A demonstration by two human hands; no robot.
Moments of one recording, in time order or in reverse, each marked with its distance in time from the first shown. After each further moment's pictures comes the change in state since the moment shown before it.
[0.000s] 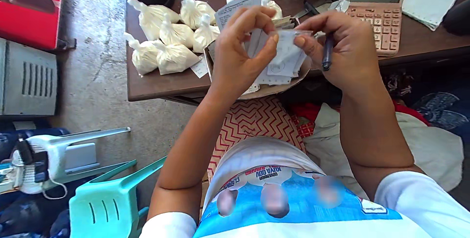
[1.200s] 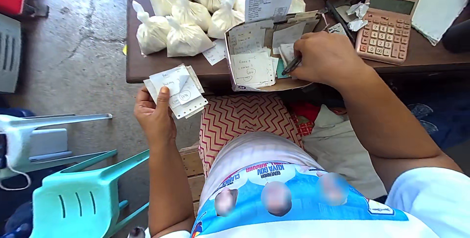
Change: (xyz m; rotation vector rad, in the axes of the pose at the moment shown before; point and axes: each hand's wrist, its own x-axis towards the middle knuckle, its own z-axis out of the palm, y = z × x) left_hand -0.188 -0.029 -0.125 -0.143 0.680 -0.627; right_hand 0.033 -0.013 0.045 -0.901 -0.644 0.191
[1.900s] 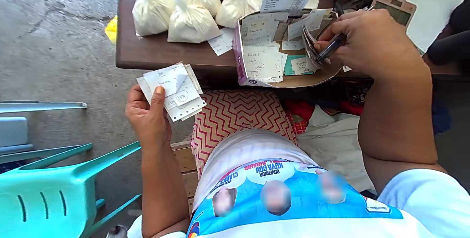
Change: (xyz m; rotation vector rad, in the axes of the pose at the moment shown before) left_hand -0.013 -0.012 -0.020 -0.074 0.013 -0.024; right_hand -0.010 0.019 -0.031 0.109 0.124 -0.043
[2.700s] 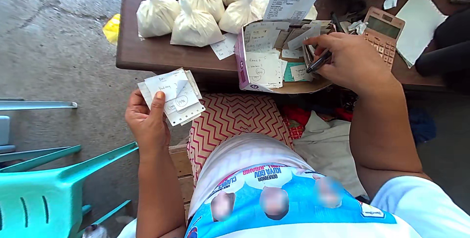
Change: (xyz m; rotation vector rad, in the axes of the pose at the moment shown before) left_hand -0.001 -0.007 -0.004 -0.029 0.035 -0.002; right_hand 0.000 0.000 0.021 0.025 -0.023 0.008
